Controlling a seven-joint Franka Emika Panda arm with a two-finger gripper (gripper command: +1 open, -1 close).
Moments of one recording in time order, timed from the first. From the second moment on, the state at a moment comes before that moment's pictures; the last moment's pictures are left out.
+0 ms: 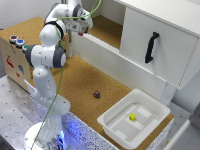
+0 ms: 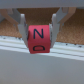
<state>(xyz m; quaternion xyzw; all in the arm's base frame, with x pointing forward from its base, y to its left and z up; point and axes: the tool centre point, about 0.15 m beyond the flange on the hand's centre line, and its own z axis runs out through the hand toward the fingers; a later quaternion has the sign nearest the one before) 0.542 0.233 0.501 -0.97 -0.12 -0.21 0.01</state>
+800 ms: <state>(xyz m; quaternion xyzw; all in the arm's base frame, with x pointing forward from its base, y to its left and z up) 0.623 0.223 0.488 -0.95 -0.07 -0.29 0.04</state>
